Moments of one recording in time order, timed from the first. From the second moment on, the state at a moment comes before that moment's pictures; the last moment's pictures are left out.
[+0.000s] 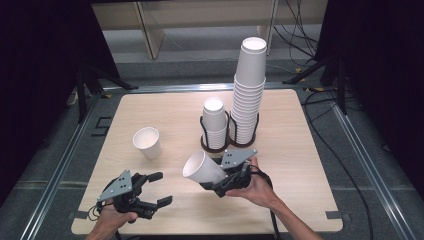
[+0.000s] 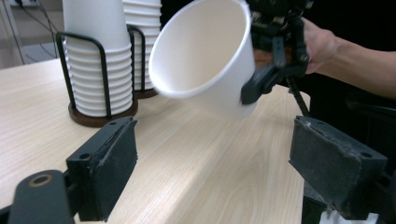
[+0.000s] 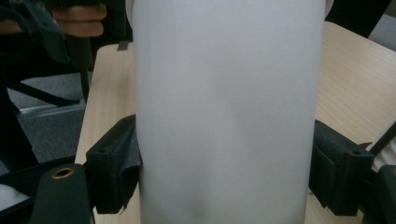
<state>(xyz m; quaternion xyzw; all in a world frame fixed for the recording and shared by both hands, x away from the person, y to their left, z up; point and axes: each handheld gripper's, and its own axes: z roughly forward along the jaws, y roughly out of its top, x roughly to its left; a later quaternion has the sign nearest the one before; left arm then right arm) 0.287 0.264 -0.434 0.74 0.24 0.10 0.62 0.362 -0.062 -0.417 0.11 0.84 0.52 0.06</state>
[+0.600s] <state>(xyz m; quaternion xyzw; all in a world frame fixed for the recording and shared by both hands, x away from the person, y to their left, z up) 0.290 0.253 -0.442 0.71 0.28 0.09 0.64 0.355 -0.061 -0.422 0.11 0.81 0.57 0.03</state>
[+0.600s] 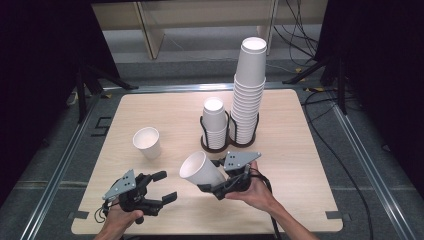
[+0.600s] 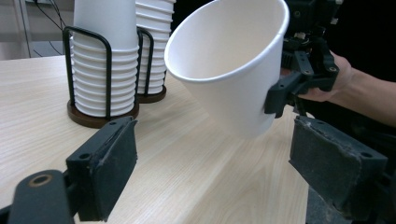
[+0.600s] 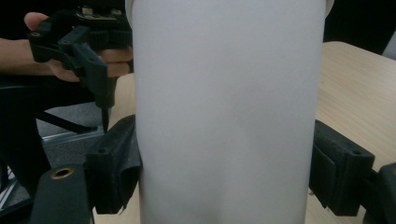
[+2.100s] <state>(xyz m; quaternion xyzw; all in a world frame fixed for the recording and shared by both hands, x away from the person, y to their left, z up) 0.281 0.242 -0.437 0.70 0.24 0.09 0.67 0.333 -0.007 -0.437 0.03 0.82 0.57 -0.02</state>
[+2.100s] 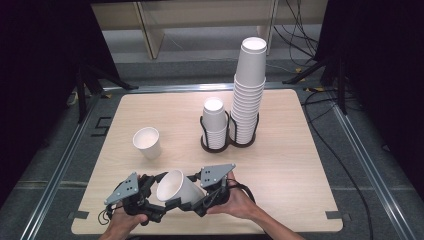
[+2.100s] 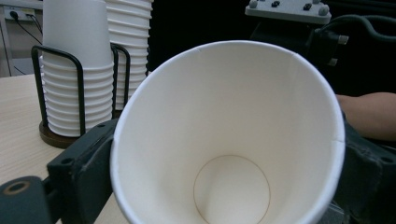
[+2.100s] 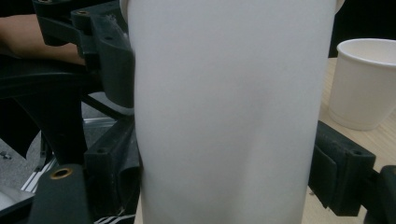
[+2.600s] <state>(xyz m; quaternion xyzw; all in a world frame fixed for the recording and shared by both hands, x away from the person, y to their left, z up) 0.282 0.250 -0.433 0.70 0.24 0.11 0.66 0.340 -0.016 -0.440 0.06 0.83 0.55 -0.03</state>
